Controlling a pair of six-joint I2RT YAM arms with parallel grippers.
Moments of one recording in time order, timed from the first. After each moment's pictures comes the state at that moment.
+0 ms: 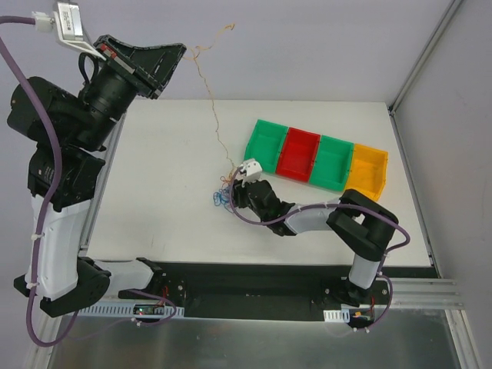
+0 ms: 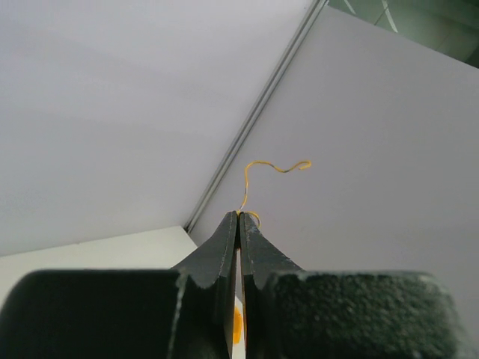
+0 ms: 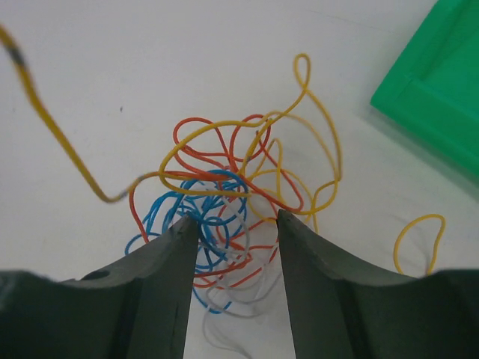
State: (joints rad) left arm -0.52 1.24 2.08 -0.46 0.10 -0.60; right arm 1.01 1.80 0.82 0.65 0.33 0.30
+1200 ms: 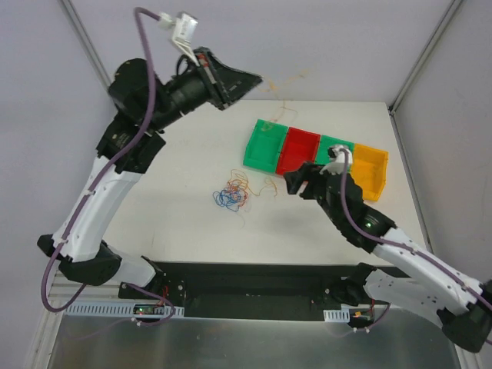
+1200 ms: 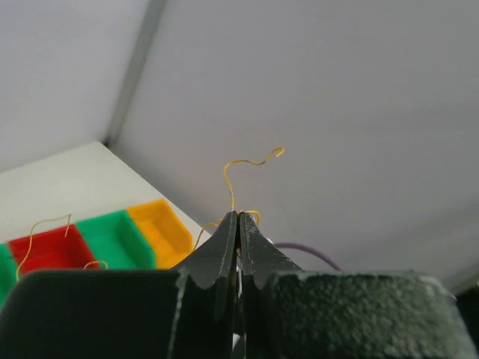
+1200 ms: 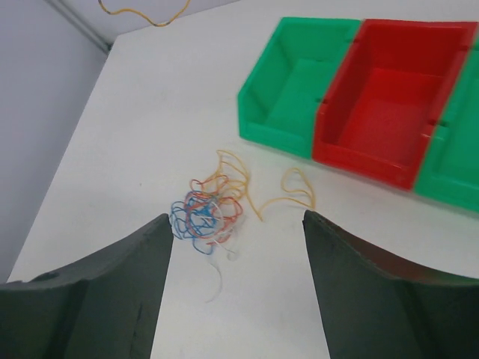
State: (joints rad) left arm -0.62 1.37 1.96 -0.35 0.31 -0.62; right arm 0.84 0.93 0.77 -0.08 0.38 0.54
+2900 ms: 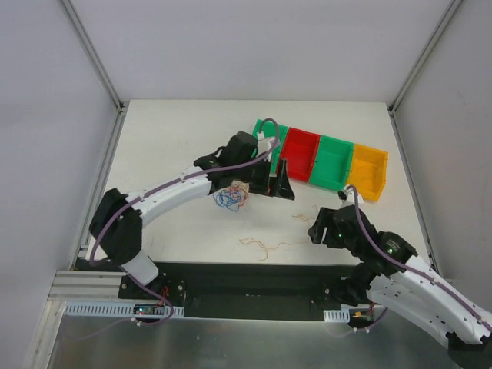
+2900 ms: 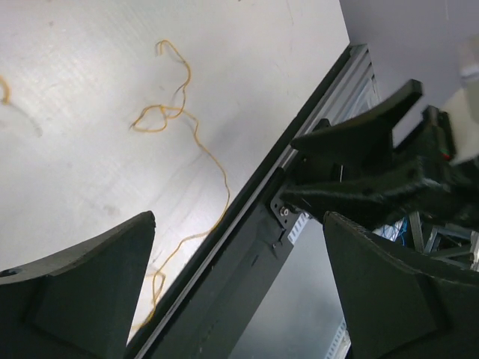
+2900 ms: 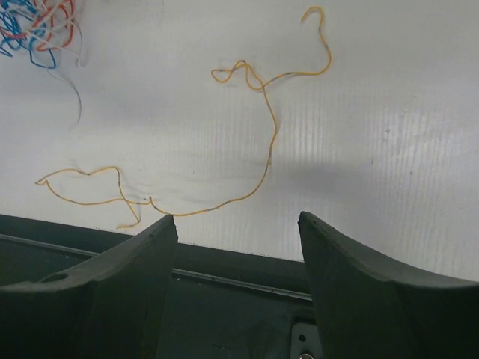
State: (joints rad) left arm -0.82 1.67 1.30 -0.27 0.52 -0.68; right arm 0.81 0.50 0.58 -0.88 0.30 0.77
